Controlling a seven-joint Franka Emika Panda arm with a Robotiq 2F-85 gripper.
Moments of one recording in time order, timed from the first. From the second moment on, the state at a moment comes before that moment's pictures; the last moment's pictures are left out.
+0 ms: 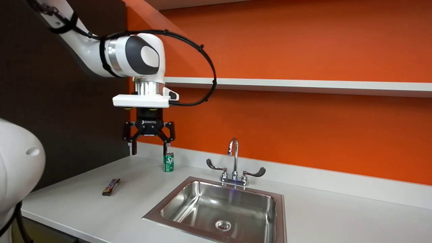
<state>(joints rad) 0.07 -0.45 -0.08 -2.64 -0.11 2.12 -0.35</state>
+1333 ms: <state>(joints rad) 0.20 0.13 0.16 -2.35 -0.09 2.39 0.02</state>
